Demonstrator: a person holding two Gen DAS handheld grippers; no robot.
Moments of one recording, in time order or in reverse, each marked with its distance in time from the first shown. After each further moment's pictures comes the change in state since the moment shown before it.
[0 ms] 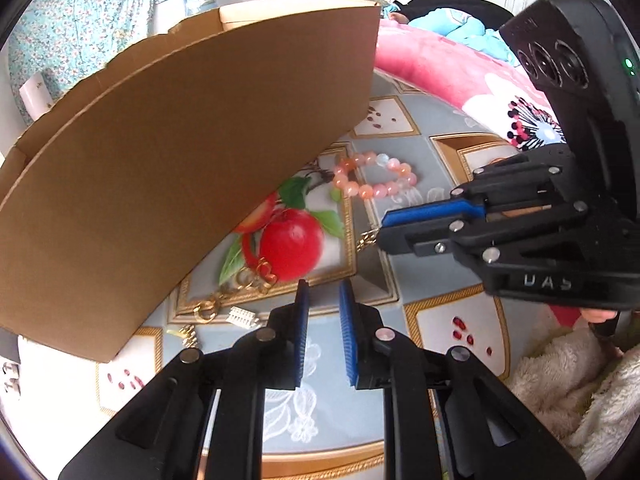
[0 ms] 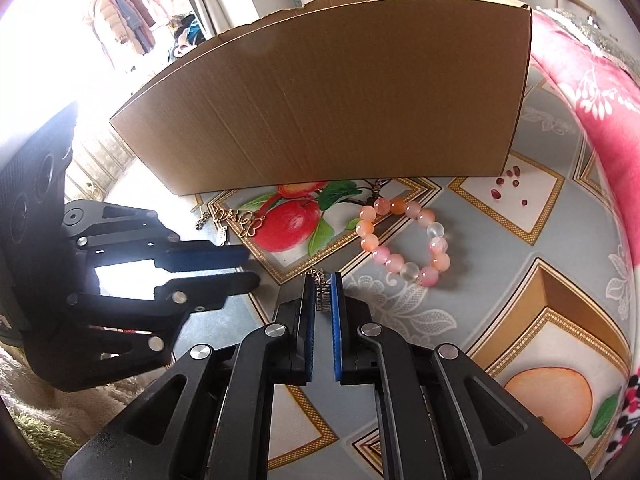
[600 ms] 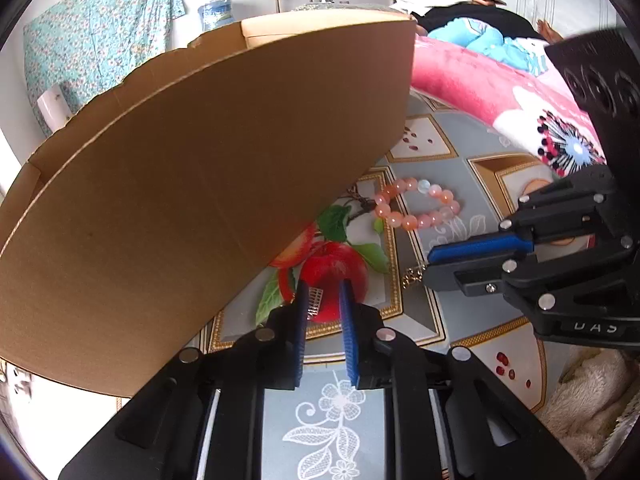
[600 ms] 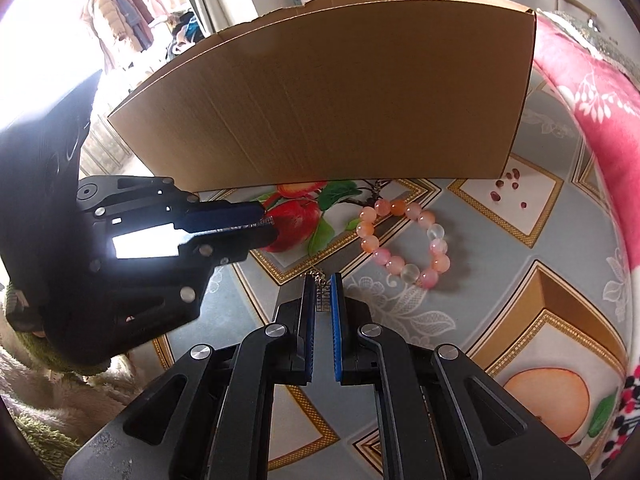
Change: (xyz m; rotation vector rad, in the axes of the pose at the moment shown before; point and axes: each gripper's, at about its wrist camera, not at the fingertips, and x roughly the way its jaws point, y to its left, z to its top) left arm 0.012 0.013 0.012 -0.005 -0.056 0.070; right arm -0.005 -0.003 0.000 -0.003 0.000 -0.007
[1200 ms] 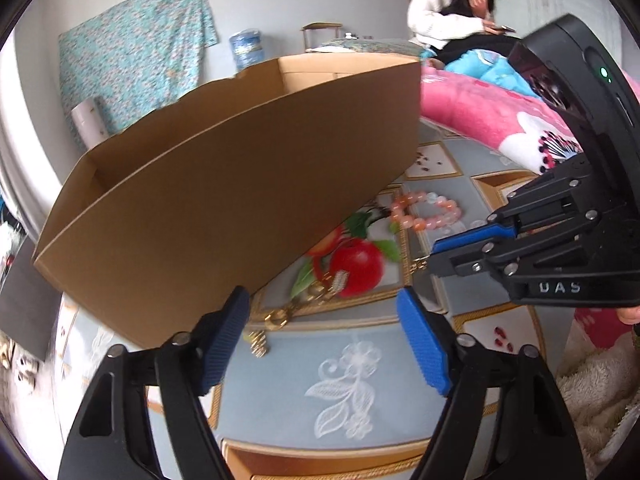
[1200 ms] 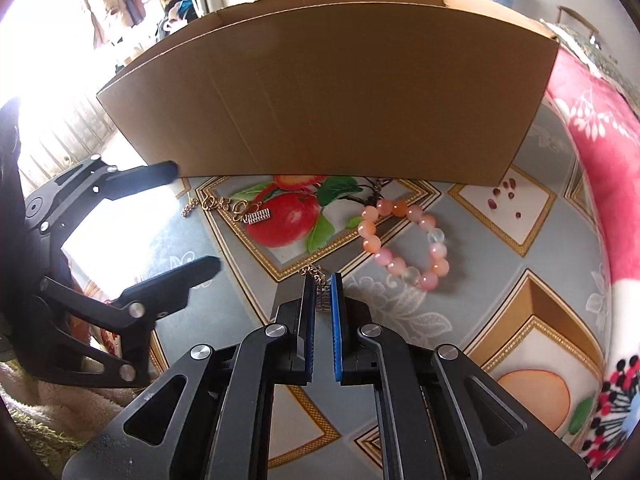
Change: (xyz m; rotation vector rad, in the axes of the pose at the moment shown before) left arm -0.034 -0.005 -0.025 -0.007 -0.141 0.097; right arm 0.021 0.051 0.022 -0.051 0.053 -0.093
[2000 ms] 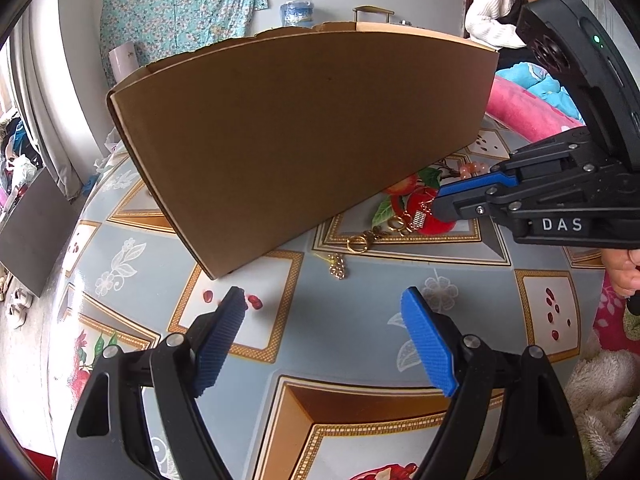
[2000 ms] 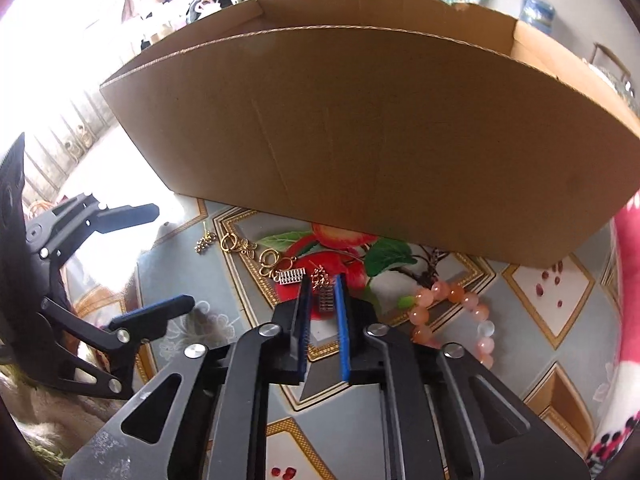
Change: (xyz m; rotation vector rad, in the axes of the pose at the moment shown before) left arm -0.003 0.047 -0.042 -0.202 0.077 0.059; right arm 0.046 0.039 0.047 -0.160 0.007 0.003
